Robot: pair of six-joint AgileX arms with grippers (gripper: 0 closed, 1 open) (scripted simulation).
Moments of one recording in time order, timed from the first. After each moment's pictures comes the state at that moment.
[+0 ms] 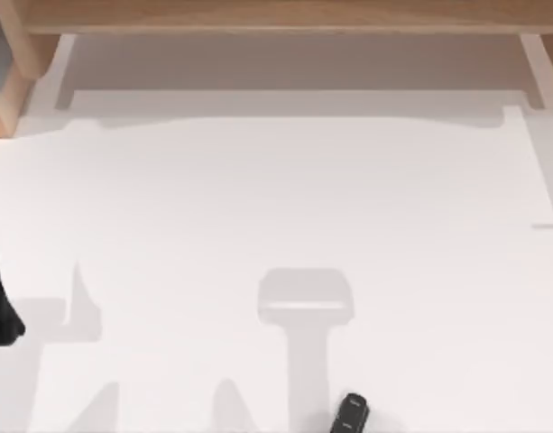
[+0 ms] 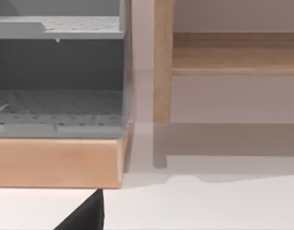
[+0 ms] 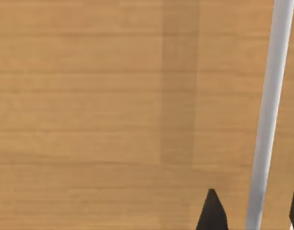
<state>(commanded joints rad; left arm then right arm) 0.00 0.00 0.00 0.00 0.00 0.00 -0.71 2.06 0.48 1.58 -0.67 -1.55</state>
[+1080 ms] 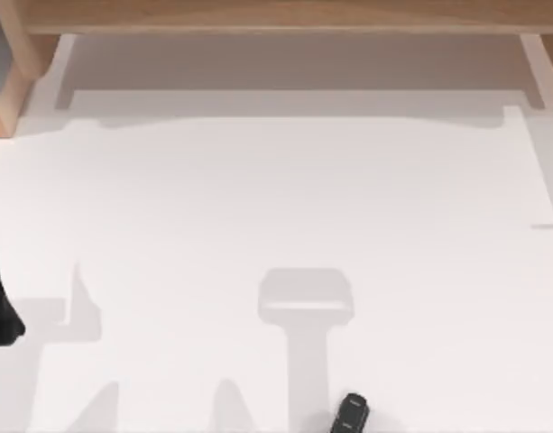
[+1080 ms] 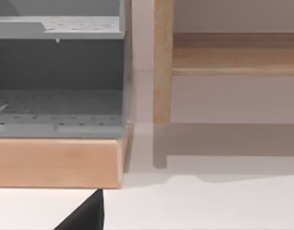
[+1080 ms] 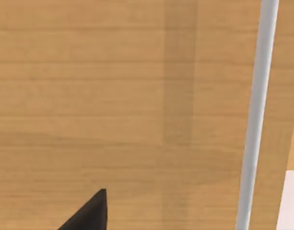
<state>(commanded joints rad) 0.00 0.00 0.00 0.00 0.00 0.00 -0.74 2.05 0.44 1.61 -0.71 -1.55</state>
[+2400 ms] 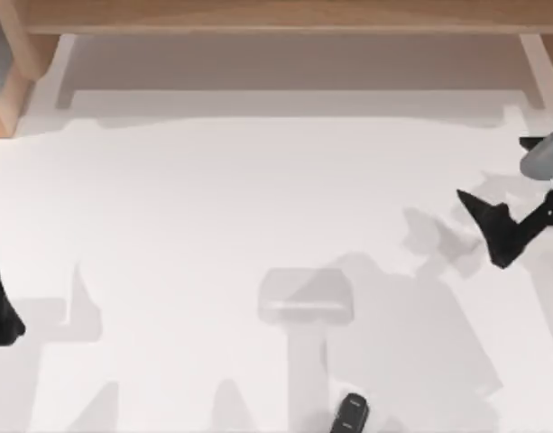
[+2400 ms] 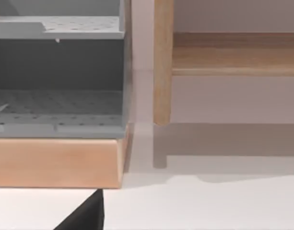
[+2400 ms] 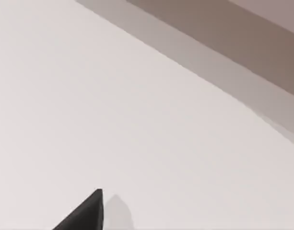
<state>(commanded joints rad) 0.00 0.00 0.00 0.00 0.00 0.00 0.07 1.65 0.52 0.72 -0.47 -0.39</state>
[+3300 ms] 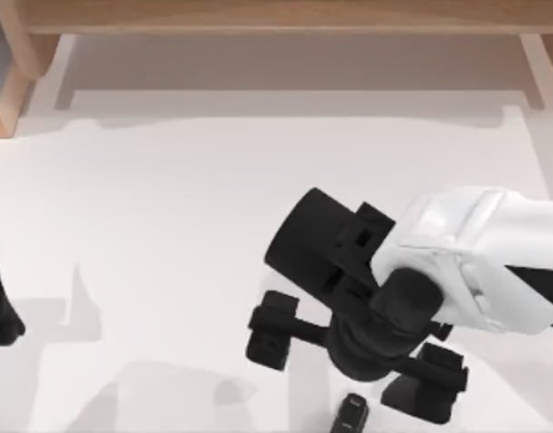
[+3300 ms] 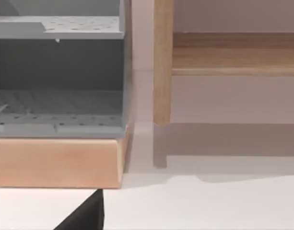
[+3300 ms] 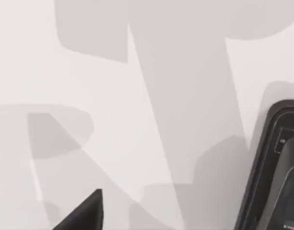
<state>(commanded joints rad) 0.00 0.00 0.00 0.00 0.00 0.00 0.97 1.72 1.11 -0.77 0.01 1.25</state>
